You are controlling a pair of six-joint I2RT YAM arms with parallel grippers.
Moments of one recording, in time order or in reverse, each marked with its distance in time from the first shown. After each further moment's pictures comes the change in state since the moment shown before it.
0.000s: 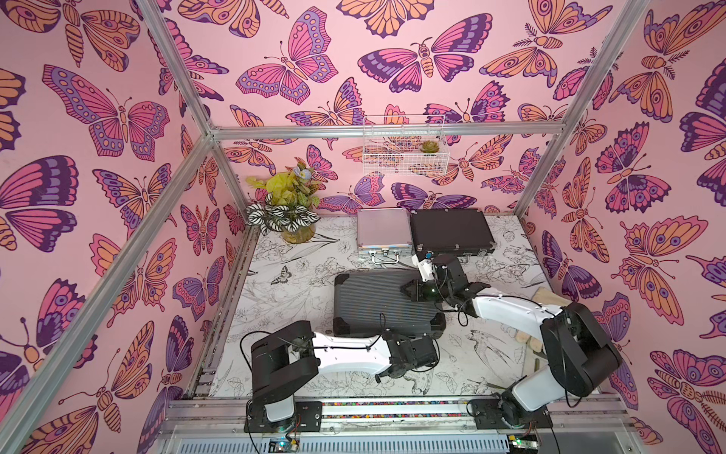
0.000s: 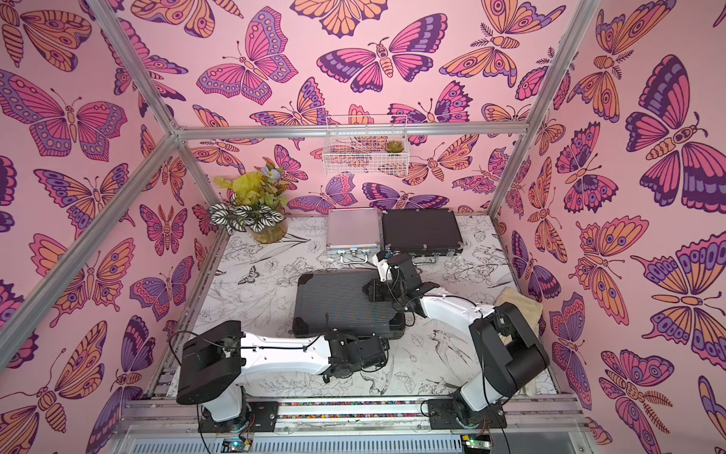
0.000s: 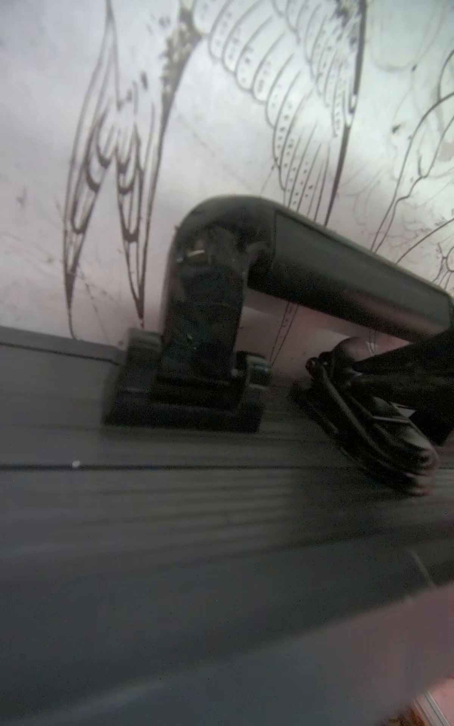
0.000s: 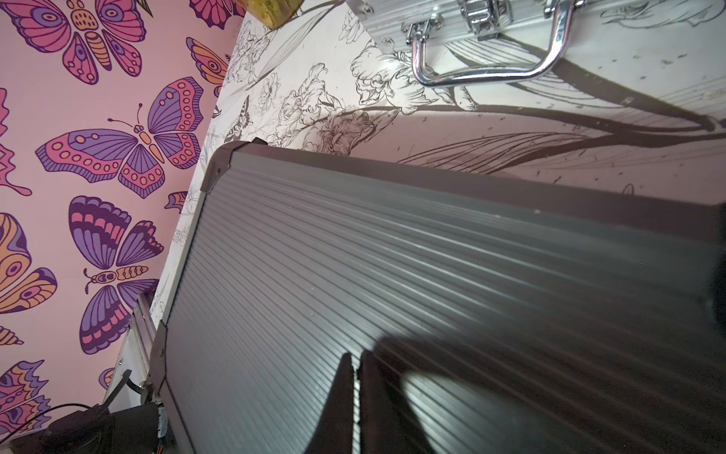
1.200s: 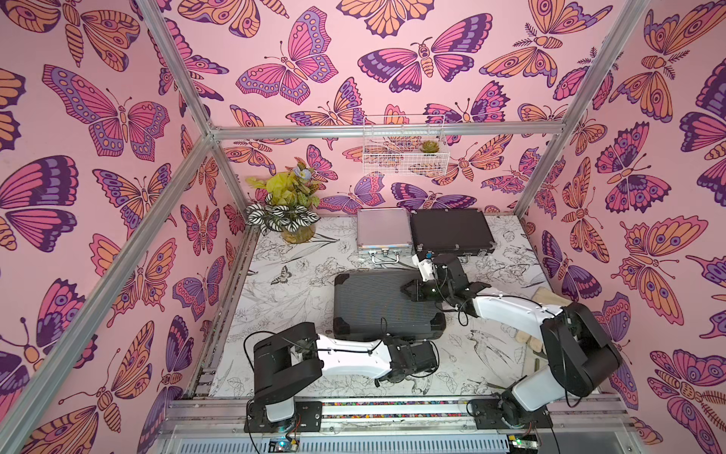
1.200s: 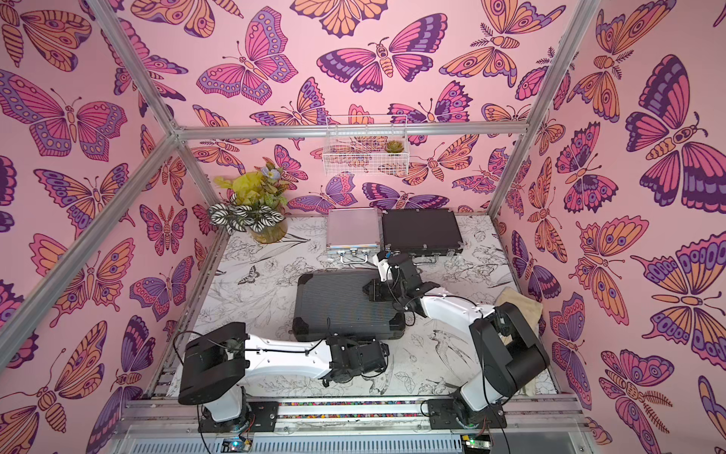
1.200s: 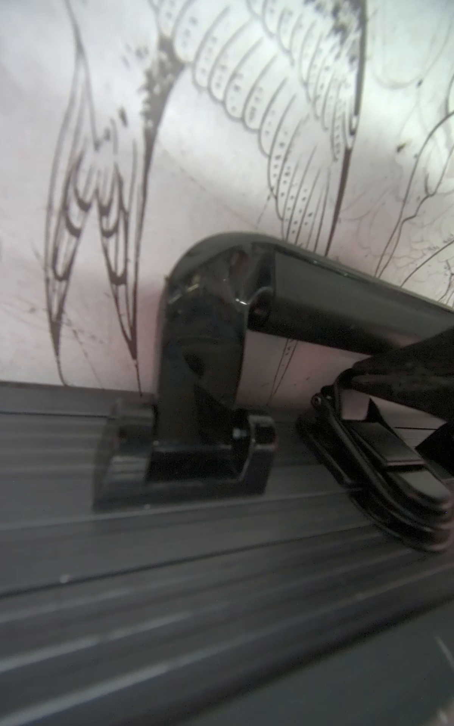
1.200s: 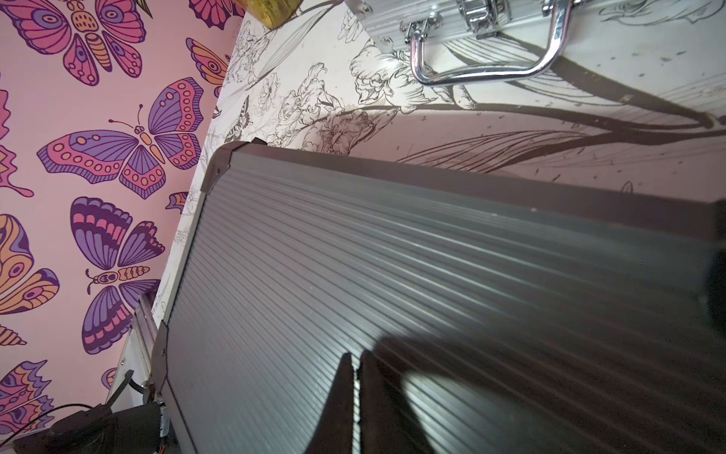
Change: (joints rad) left arm -0.023 0.006 -0.033 0.032 -0.001 0.018; right arm -0.003 -0.001 0.000 -0.004 -0.003 0.003
